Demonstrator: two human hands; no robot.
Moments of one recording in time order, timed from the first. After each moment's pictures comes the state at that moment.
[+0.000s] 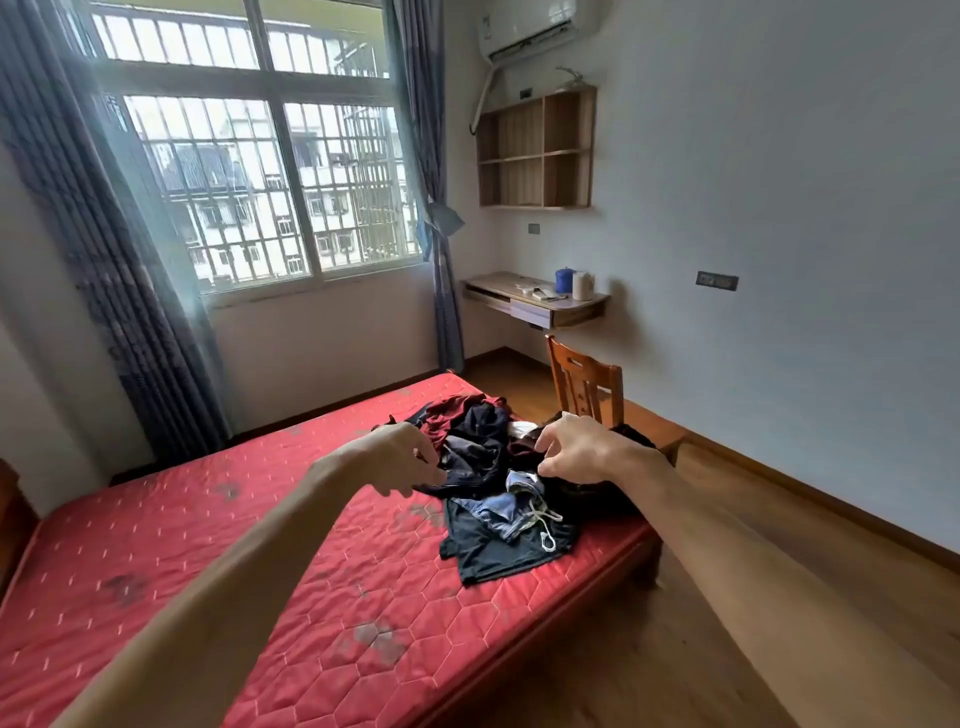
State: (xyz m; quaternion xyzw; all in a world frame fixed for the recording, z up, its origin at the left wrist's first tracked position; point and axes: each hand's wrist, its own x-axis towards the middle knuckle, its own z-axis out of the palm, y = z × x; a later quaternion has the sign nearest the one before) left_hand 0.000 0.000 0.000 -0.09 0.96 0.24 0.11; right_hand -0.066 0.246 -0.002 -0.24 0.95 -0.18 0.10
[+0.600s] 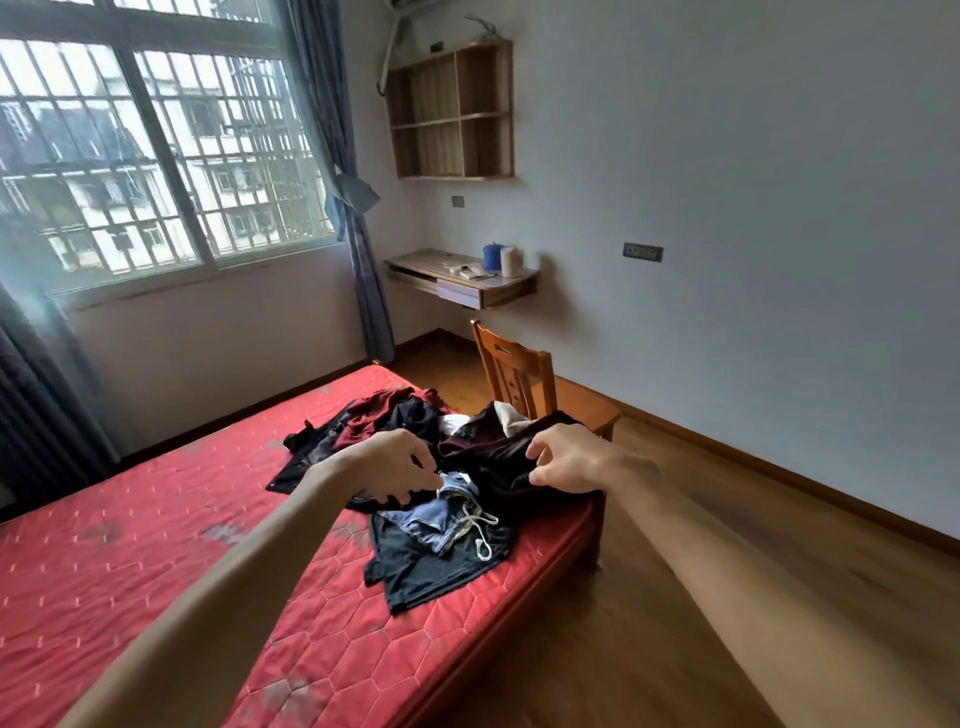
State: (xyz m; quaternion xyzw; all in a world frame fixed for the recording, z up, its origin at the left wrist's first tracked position) left_hand -0.190 0.079 -0.050 -0.02 0.96 0.22 0.15; right_hand -0.210 0.334 -0.048 -0.16 0.95 -0.21 0.14
